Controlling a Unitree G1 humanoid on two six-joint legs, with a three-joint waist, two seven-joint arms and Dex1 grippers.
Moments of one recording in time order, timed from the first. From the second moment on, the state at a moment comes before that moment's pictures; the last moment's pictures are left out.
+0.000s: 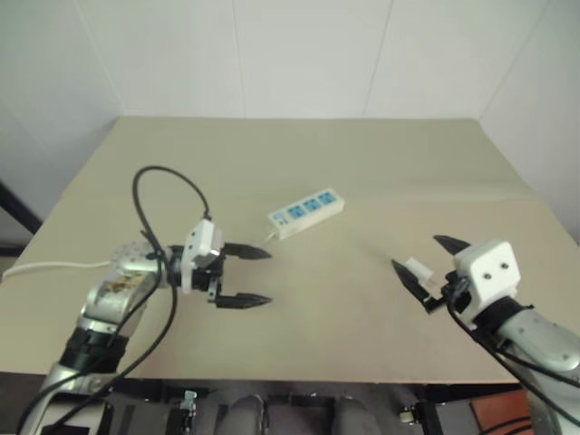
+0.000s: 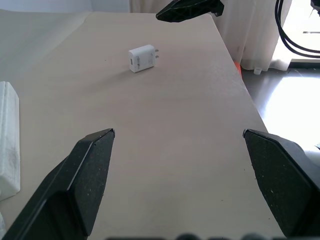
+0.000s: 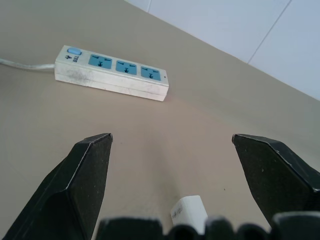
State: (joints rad) left arm -0.43 0.67 -0.08 -0.04 -0.47 0.27 -1.37; right arm 0.14 -0.58 -0.30 -0.81 0.26 0.58 0.44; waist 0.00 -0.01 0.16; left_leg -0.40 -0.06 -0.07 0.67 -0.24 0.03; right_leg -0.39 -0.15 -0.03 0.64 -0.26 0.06
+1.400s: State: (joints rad) left arm -0.97 0.52 -0.24 0.71 -0.04 0.44 -1.13; right arm -0.19 -0.82 -0.33 -0.49 0.43 0.55 0.76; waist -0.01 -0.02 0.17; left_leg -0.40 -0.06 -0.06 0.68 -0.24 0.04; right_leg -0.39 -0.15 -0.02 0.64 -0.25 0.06
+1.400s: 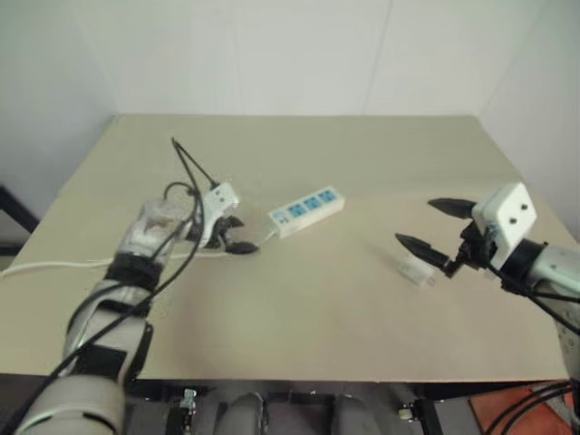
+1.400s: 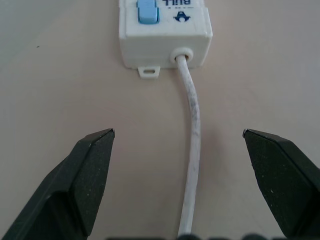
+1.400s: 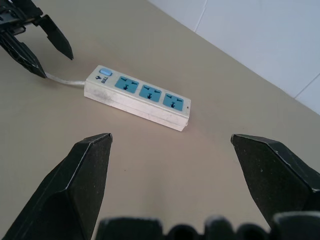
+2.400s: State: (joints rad) left arm -0.69 0.65 -0.24 0.44 -0.01 0.13 -1.37; right arm -0.18 -0.85 -0.32 -0.48 0.44 0.53 0.79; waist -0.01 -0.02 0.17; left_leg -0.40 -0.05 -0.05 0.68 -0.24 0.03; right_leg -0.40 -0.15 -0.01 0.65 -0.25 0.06
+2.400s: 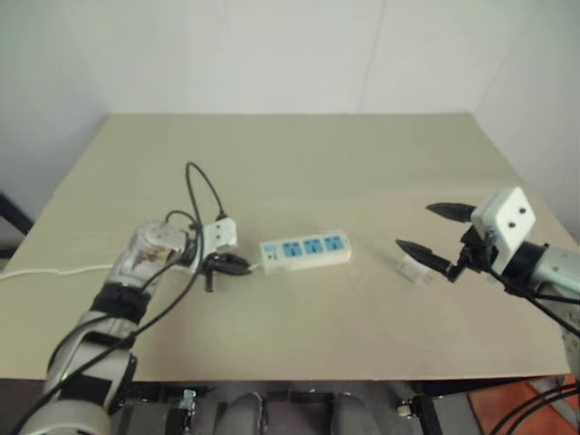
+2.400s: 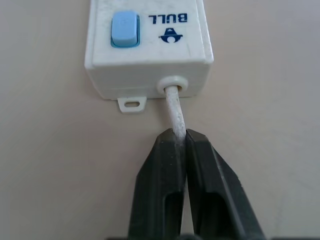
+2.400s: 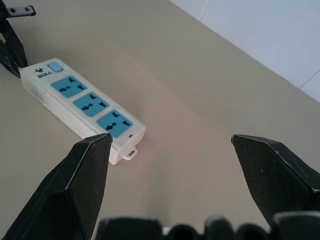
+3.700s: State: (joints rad) left arm -0.76 0.35 -0.08 0.90 -0.18 -0.28 -1.38; right arm -0.22 -0.84 -0.28 -0.46 0.48 0.53 0.78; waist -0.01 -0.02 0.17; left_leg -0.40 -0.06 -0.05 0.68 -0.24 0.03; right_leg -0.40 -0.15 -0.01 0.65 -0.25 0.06
